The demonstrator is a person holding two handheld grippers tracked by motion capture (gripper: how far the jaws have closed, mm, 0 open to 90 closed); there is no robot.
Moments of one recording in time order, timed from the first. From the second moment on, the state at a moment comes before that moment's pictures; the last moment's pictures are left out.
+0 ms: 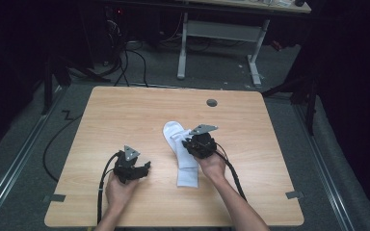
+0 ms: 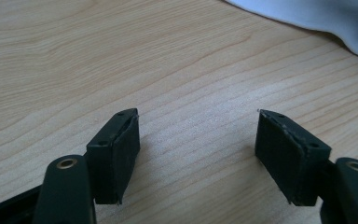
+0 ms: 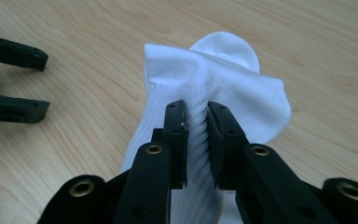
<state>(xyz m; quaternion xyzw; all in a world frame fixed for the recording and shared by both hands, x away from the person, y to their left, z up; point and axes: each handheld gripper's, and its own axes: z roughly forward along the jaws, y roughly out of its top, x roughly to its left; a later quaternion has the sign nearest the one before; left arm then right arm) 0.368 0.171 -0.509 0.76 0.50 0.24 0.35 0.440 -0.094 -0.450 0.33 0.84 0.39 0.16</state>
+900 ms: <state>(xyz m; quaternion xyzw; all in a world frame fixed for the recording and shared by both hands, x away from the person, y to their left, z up) 0.425 0.116 -0.457 0.76 0.46 0.14 0.44 0.438 -0.091 -0.469 0.33 0.85 0.37 0.16</state>
